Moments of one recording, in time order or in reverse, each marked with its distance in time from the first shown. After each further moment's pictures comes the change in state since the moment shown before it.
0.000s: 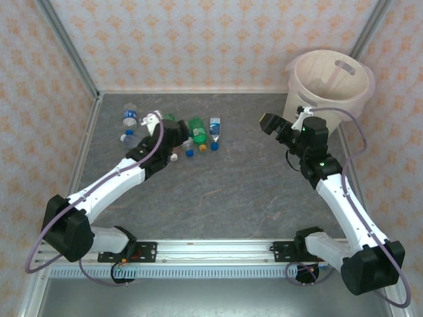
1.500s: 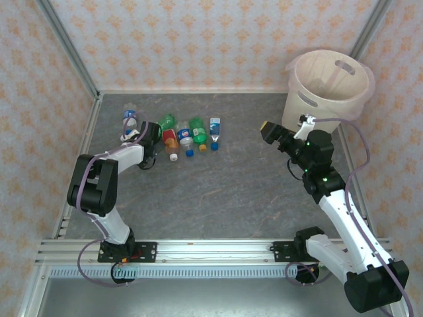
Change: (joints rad) left arm 0.336 0.402 -0.014 -0.011 0.237 -0.193; right arm 0.012 -0.140 -0.111 0.074 -0.020 -0.014
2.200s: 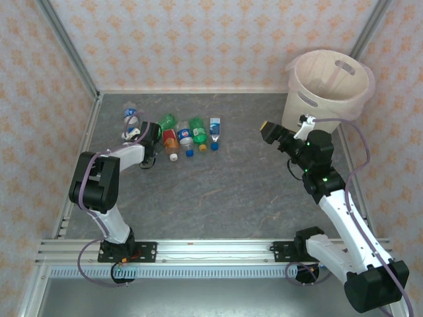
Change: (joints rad) left arm 0.006 0.032 -0.002 0.066 0.001 0.053; right arm 0.000 0.000 0.000 0.000 0.000 0.000
